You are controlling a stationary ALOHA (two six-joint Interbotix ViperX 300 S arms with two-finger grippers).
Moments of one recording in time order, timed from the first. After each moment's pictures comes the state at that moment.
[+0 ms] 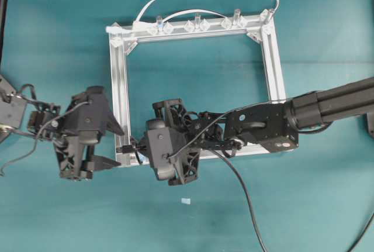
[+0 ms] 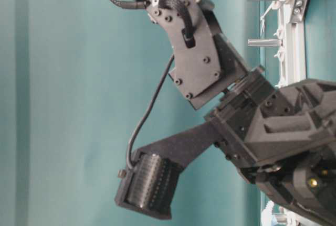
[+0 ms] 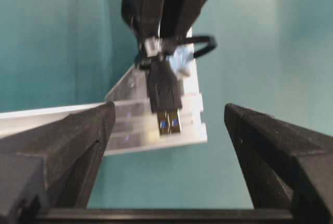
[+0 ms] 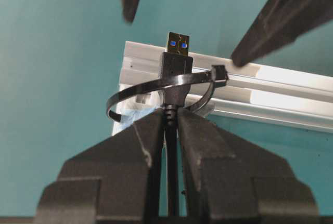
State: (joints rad) left arm -0.23 -0.22 0.96 -0.06 0.07 -0.20; right arm 0.14 0.39 0.27 0.49 -0.11 -0.47
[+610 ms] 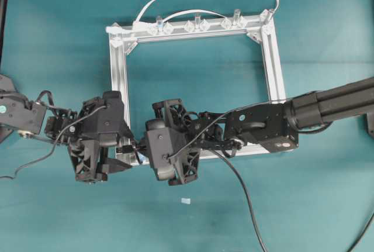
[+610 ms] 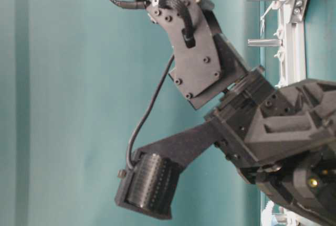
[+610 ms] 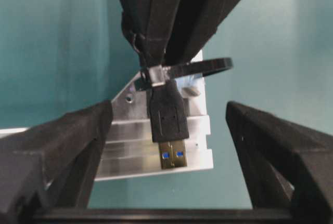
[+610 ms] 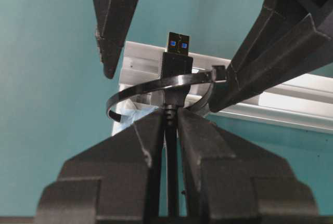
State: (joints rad) left arm -0.23 -0.11 0.93 -0.06 0.03 -0.25; right arm 0.14 0.39 0.27 0.49 -0.11 -0.47
